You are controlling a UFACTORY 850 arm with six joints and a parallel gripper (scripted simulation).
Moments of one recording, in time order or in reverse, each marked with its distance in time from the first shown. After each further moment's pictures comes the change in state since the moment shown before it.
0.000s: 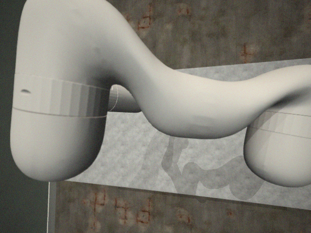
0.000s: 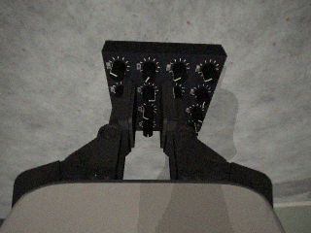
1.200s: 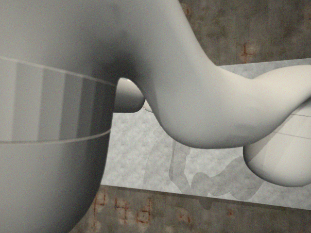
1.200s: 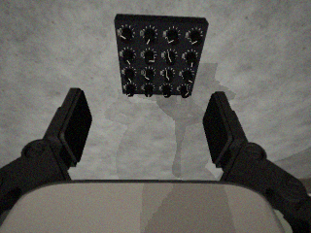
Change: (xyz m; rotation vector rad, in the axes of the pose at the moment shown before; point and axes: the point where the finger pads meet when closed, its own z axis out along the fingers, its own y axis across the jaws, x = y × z) arm 0.000 0.000 -0.073 0.001 0.004 0.000
